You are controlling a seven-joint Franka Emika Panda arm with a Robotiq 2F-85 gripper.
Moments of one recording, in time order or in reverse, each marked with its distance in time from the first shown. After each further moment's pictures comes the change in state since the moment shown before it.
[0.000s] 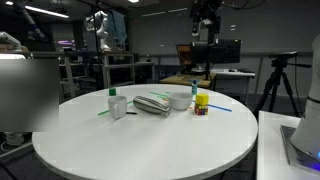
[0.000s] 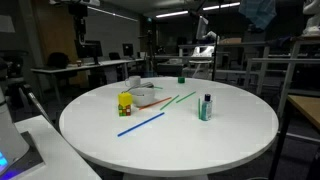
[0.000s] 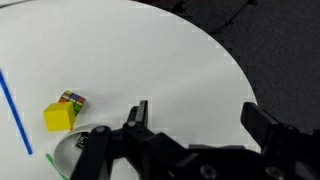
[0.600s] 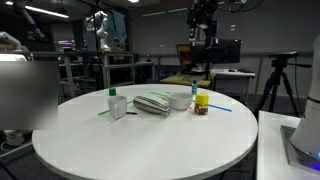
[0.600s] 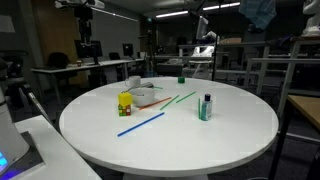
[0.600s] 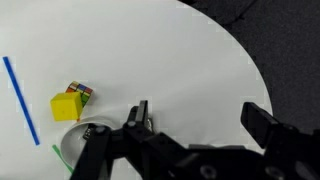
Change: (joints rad) arm -0.023 0.056 0.000 0.015 -0.038 0.035 -0.021
